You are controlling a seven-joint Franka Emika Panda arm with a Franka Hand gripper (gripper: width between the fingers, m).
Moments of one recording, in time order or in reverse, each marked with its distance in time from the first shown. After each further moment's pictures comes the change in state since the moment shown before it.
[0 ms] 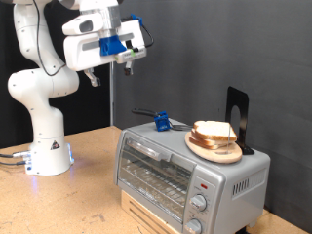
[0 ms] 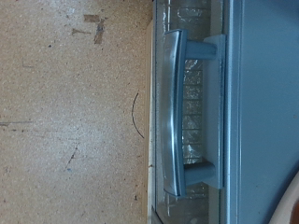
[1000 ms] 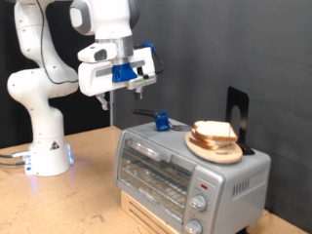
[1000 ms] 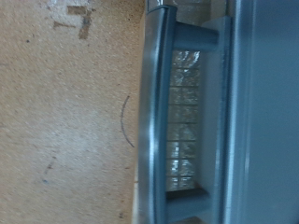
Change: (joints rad) arm 0.000 0.035 0.048 -0.115 0.026 0.149 -0.038
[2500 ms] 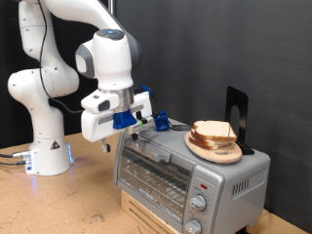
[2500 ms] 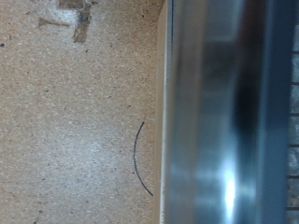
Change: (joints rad) arm -0.011 0.146 0.025 -0.164 -0.020 0.246 0.018
